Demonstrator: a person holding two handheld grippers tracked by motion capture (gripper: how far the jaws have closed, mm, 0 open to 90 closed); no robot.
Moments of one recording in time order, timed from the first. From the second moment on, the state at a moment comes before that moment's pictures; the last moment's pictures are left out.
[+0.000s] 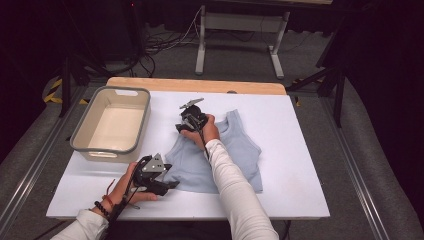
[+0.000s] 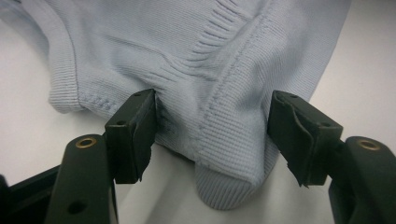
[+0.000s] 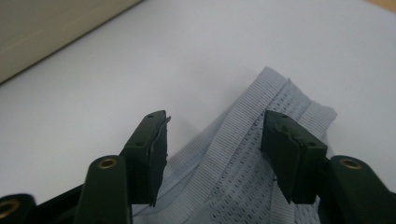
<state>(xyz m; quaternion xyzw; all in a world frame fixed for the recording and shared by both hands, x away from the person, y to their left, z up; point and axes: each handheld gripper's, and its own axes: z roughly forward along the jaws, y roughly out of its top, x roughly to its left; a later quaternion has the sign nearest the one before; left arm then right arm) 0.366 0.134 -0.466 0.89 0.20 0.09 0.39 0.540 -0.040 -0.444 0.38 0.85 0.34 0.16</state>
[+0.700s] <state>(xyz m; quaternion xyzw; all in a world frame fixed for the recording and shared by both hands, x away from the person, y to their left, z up) 0.366 0.133 -0.462 0.90 0.20 0.08 0.38 0.553 -0.026 -0.448 0.40 0.85 0.30 0.17</state>
